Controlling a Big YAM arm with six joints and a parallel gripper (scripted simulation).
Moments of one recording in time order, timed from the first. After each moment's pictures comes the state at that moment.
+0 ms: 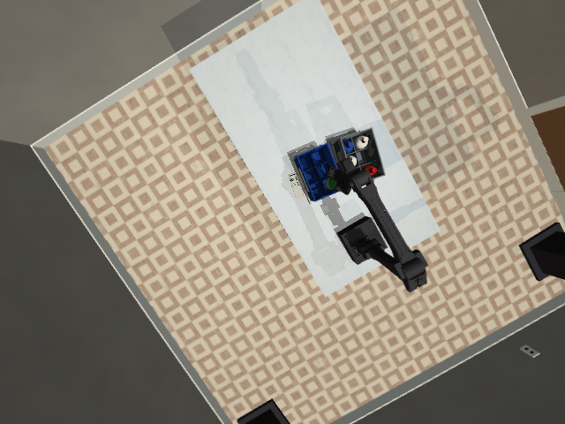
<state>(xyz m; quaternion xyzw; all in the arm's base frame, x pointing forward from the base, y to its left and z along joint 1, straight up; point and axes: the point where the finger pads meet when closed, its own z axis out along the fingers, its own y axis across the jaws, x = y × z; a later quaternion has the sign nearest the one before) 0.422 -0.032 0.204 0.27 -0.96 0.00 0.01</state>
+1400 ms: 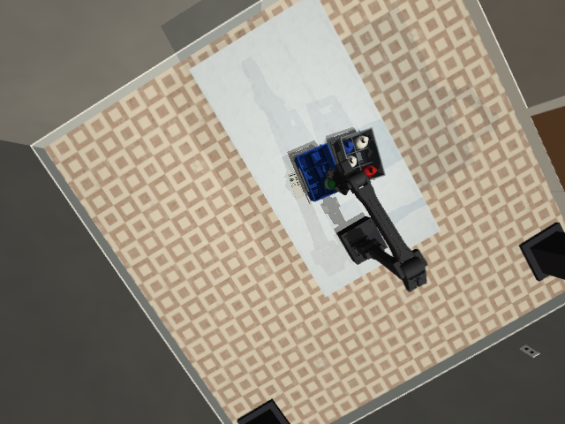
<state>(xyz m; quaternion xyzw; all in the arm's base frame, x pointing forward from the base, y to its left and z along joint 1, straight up) 0.421 -0.032 0.172 0.27 -0.96 0.00 0.00</state>
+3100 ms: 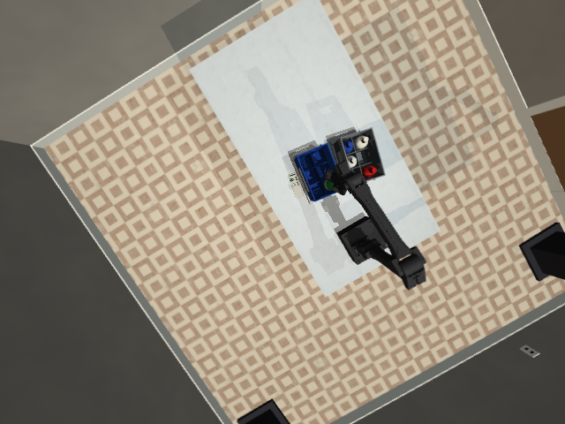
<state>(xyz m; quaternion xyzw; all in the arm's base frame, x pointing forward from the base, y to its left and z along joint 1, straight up) 0.418 -0.032 0.136 0.27 -0.96 0.00 0.01</state>
